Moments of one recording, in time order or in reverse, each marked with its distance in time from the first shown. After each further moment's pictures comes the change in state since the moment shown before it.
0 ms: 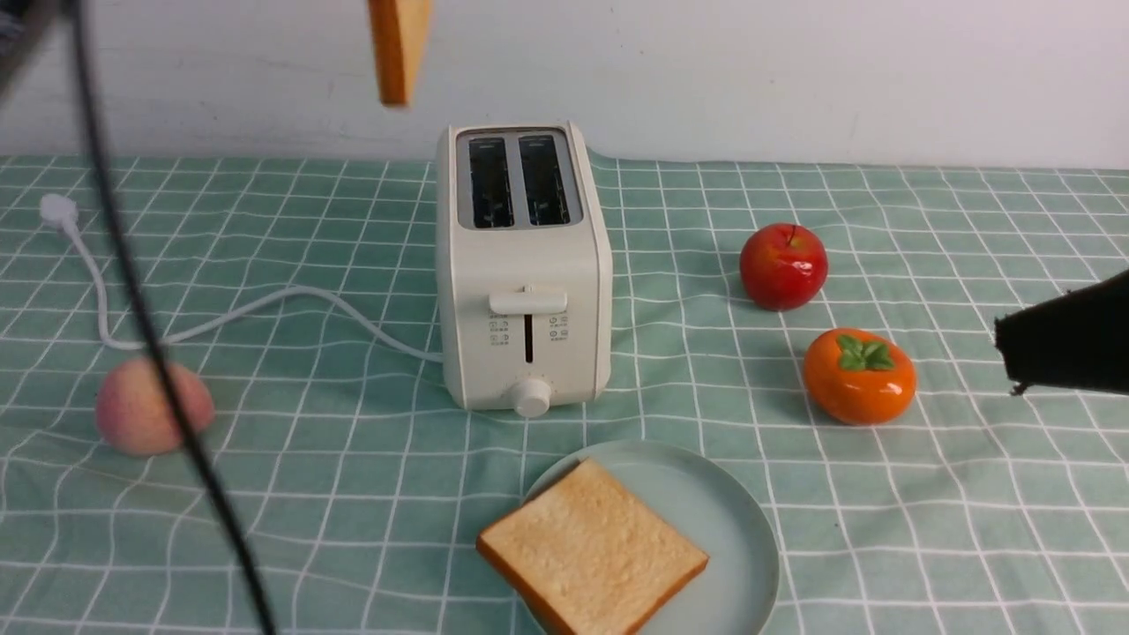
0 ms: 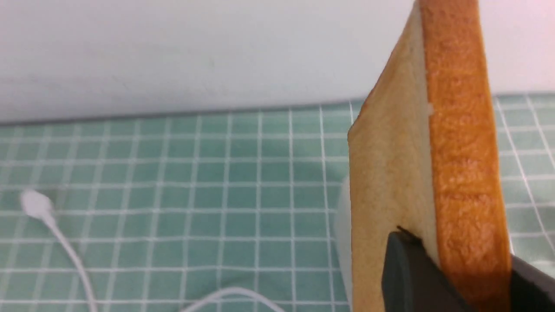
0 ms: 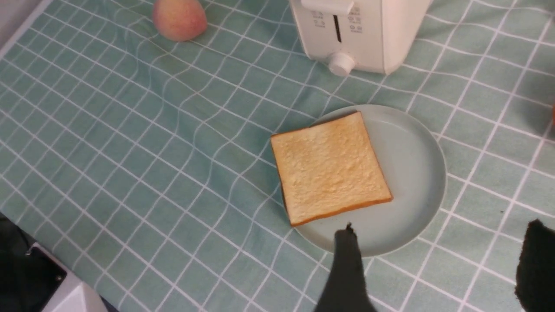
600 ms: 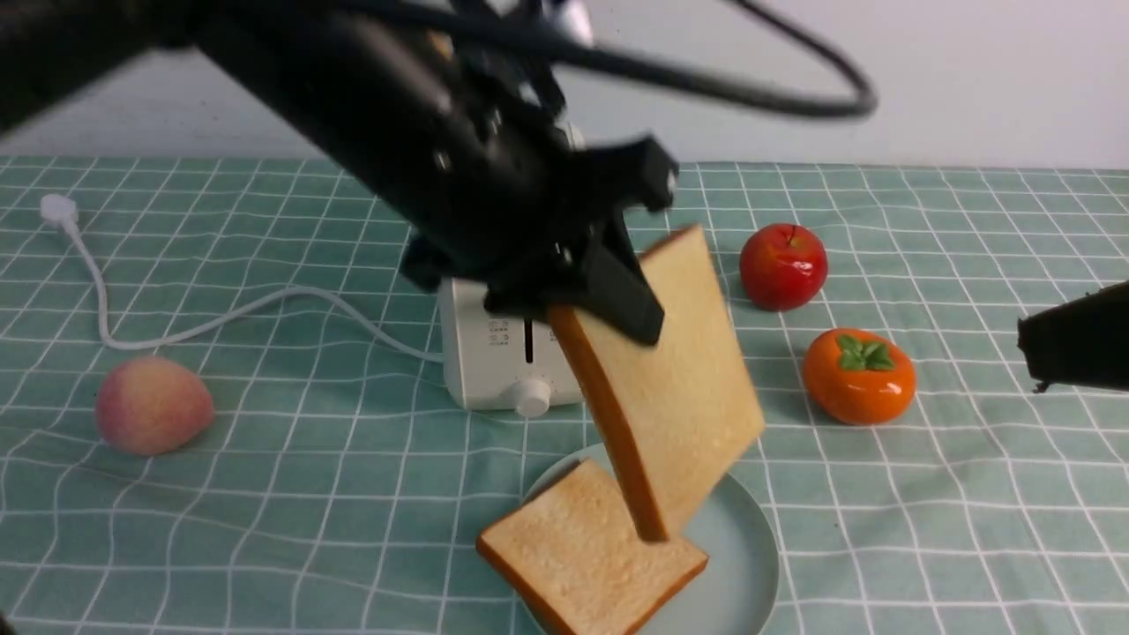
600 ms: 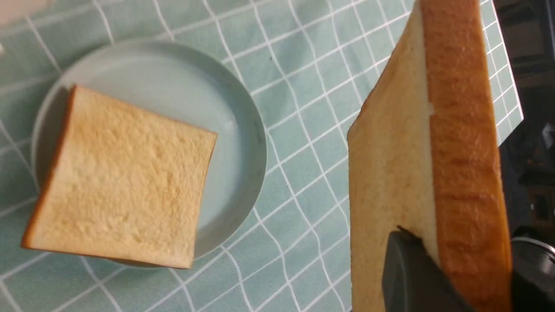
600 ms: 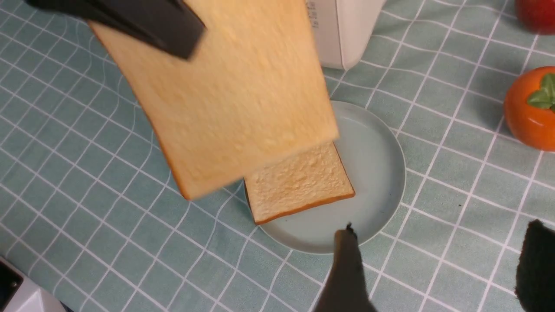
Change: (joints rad) right arm 0.000 0.000 0.000 -0.057 -0.006 0.009; left arm -0.017 -0.252 0.913 -1.081 -0.132 0.324
